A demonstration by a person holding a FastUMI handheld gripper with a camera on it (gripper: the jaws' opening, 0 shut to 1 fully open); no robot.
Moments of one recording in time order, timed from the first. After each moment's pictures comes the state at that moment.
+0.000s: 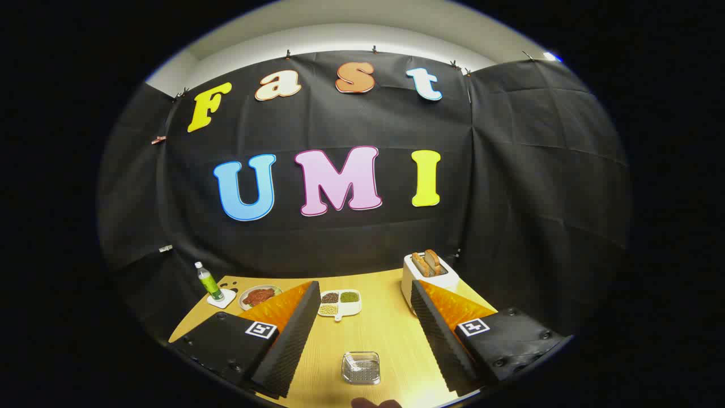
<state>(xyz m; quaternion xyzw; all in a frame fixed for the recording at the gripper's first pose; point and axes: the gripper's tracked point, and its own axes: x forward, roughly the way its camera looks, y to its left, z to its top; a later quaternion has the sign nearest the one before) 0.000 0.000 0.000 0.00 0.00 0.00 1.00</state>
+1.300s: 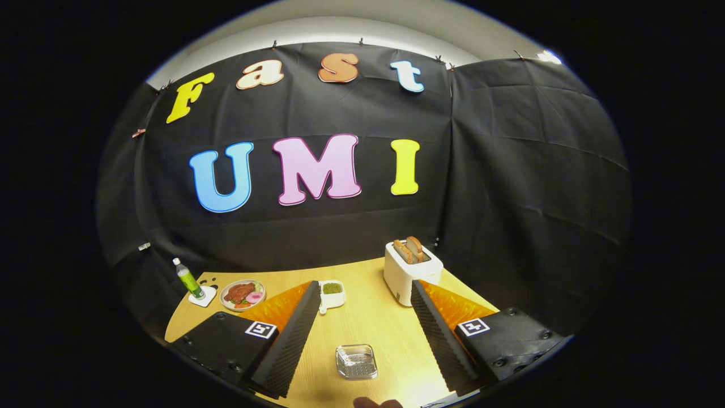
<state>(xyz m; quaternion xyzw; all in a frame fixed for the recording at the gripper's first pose) 0.004 0.009 -0.023 0.00 0.02 -0.06 1.00</state>
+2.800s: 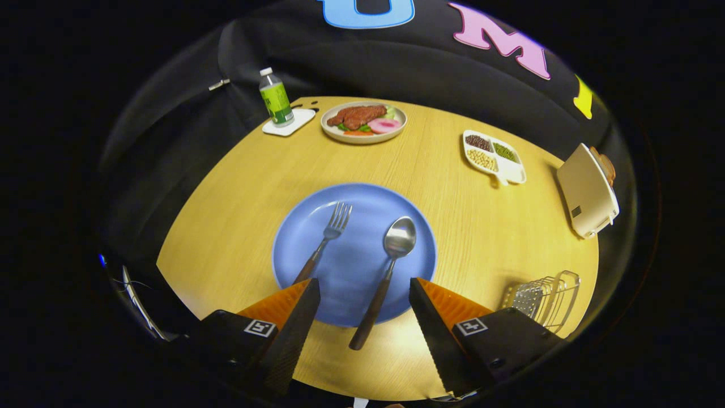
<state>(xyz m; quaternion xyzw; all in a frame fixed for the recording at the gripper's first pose) 0.036 0.249 -0.351 -0.15 0.43 0.17 0.88</state>
